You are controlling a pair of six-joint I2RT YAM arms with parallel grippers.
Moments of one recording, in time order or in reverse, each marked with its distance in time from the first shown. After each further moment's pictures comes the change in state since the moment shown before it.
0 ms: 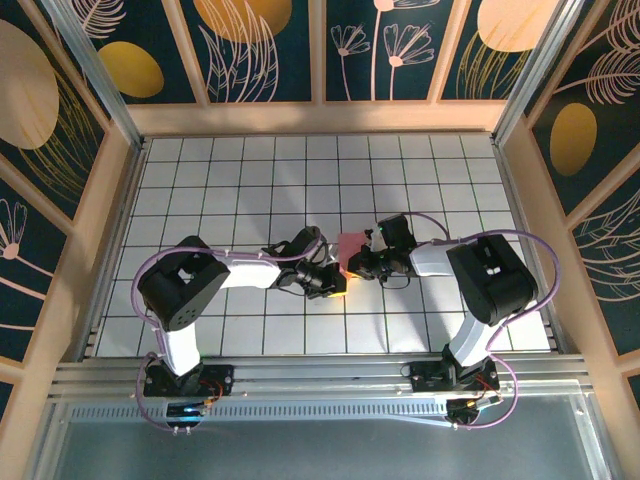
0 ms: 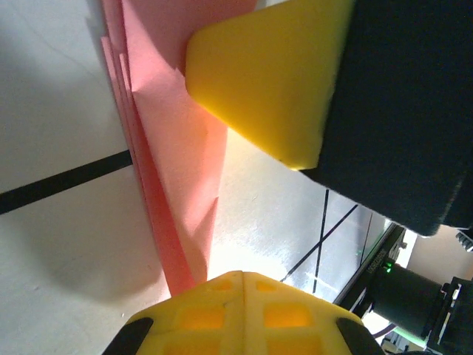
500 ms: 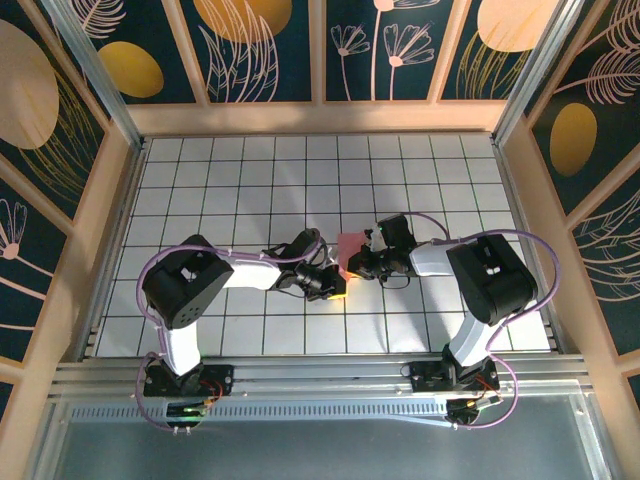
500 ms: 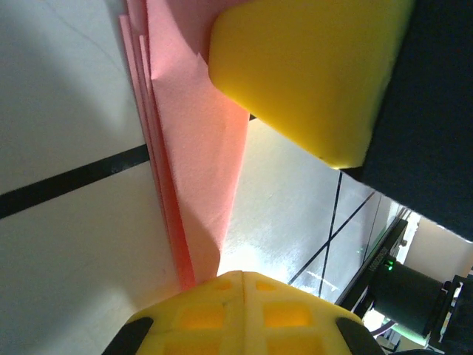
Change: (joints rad) left arm 0.000 0.022 -0.018 0.042 0.019 -0.015; right arm 0.000 0.002 0.002 -0.001 0.000 -0.004
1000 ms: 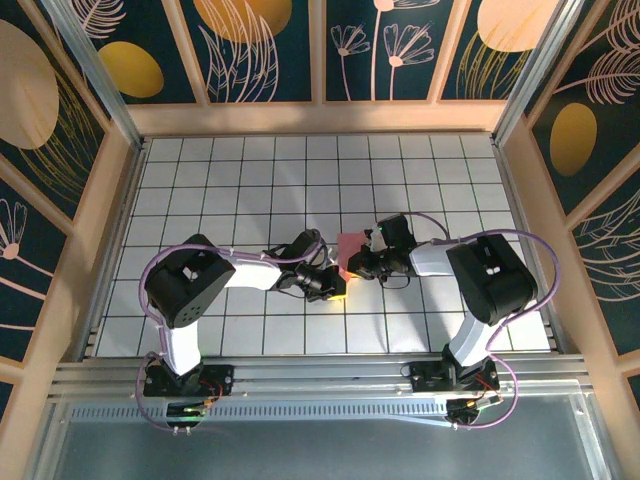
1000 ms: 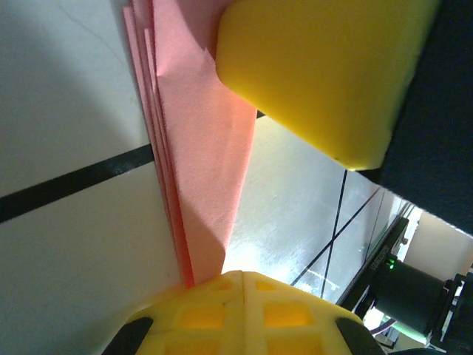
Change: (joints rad) left arm 0.000 0.011 -0.002 0.010 0.011 0.000; right arm 0.000 0.002 0.001 0.000 -0.001 -0.003
